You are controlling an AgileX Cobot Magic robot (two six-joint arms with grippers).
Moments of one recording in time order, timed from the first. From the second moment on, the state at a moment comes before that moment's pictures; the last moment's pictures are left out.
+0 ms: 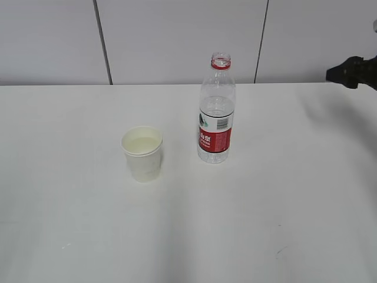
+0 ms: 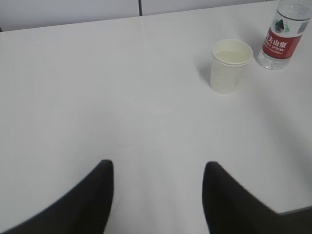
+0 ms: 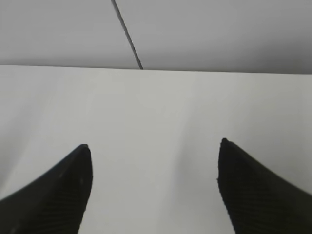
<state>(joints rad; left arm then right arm) 0.12 0.00 -0.54 -0.23 1.12 0.21 -0.34 2.03 -1.38 -1.65 -0.53 1.48</state>
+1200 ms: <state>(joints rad) 0.12 0.00 -0.54 -0.23 1.12 0.21 0.05 1.07 -0.59 -0.45 0.35 0.44</state>
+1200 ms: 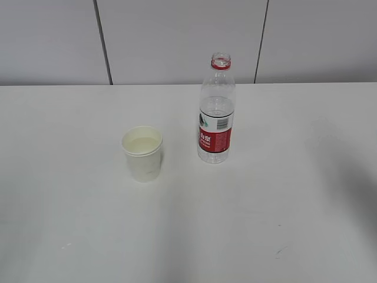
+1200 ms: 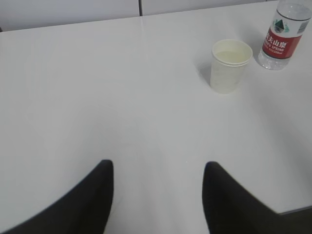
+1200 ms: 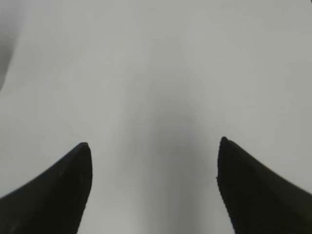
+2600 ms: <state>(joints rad) 0.12 0.00 -0.54 -0.23 1.12 0.21 0.05 -0.01 -0.59 -0.16 1.21 0.09</state>
